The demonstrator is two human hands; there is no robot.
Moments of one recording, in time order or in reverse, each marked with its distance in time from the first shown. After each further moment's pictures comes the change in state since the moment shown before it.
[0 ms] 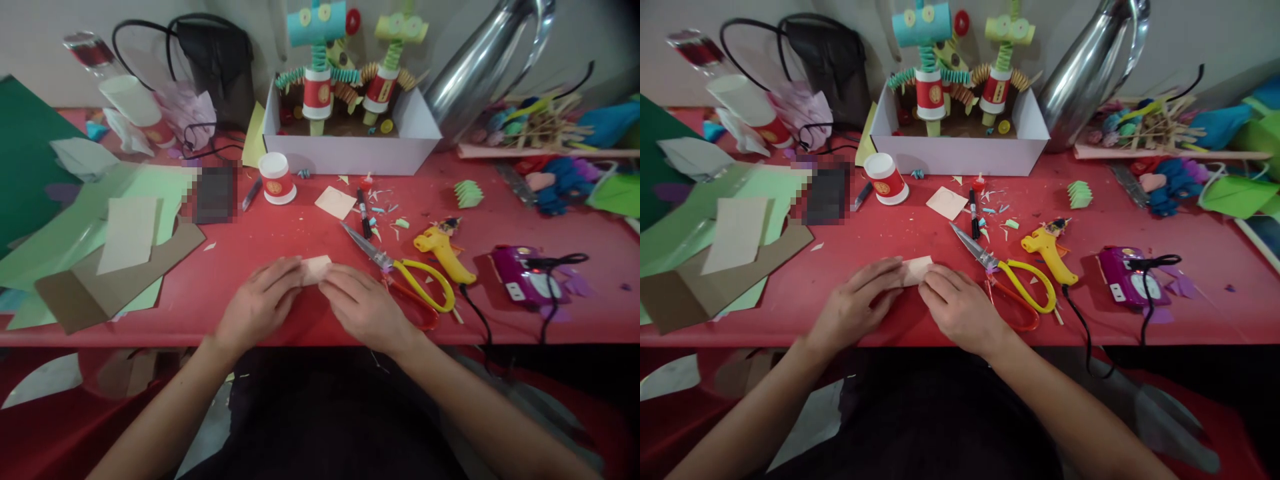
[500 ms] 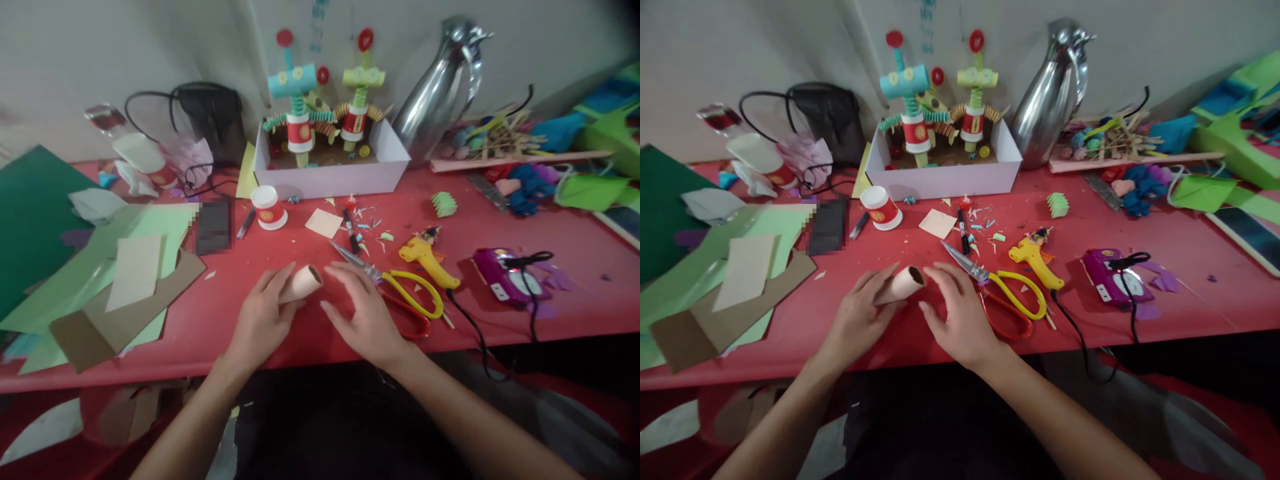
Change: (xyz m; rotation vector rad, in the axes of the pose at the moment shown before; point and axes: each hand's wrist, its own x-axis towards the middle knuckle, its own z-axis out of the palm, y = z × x) left_hand 0.029 0.015 -0.007 -0.262 -0.072 -0.464; right_hand 0.005 -0.008 -0.006 0.421 0.167 0.500
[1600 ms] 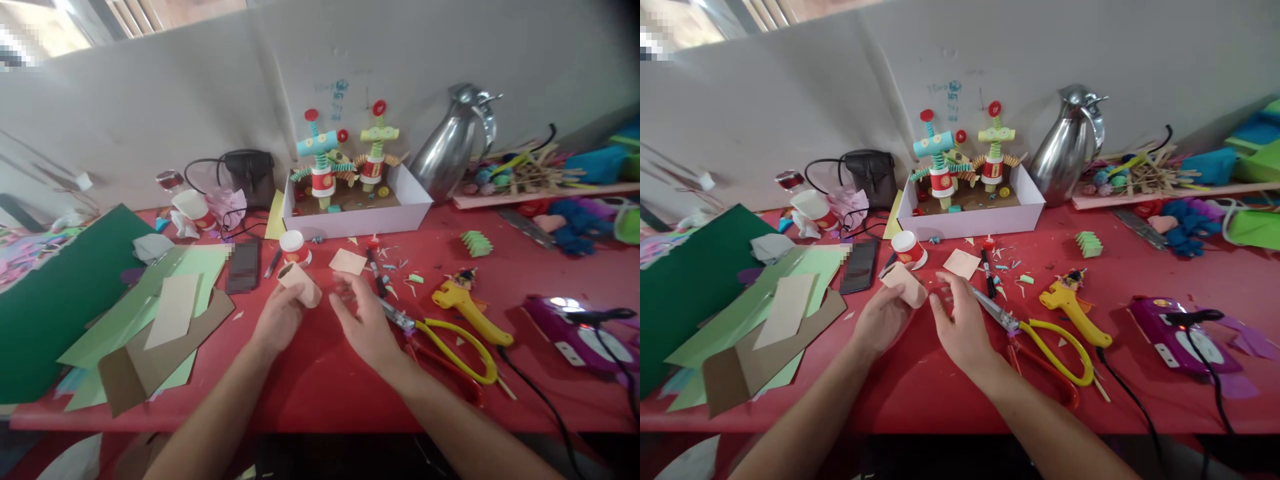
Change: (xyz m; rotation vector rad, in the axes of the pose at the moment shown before) left_hand 0.071 -0.017 -0.007 -1.200 0.061 -0.304; right_hand 0.071 -0.002 0.040 0.261 0.170 0.178
